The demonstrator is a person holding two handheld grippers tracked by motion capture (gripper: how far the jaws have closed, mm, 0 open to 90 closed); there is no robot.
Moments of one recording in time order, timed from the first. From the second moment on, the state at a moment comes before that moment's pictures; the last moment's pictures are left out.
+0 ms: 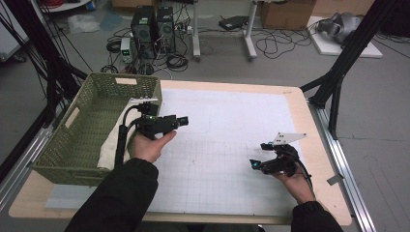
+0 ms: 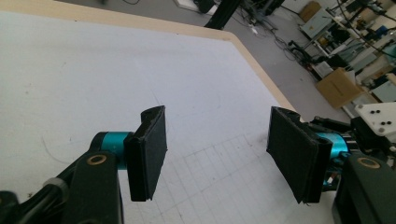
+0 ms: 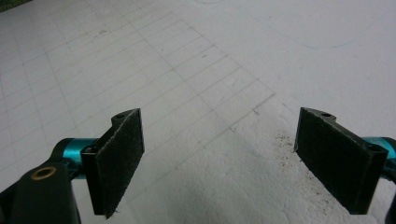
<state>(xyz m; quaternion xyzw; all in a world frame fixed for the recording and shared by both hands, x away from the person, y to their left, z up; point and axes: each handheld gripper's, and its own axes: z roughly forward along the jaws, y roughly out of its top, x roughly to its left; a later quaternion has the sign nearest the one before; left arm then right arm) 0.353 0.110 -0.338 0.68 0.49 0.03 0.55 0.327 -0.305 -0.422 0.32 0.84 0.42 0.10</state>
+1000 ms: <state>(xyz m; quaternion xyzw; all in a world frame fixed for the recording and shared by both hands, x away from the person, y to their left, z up) 0.331 0.071 -0.379 0.70 0.49 0.09 0.51 0.326 -0.309 -0.417 0.32 0.83 0.44 0.10</state>
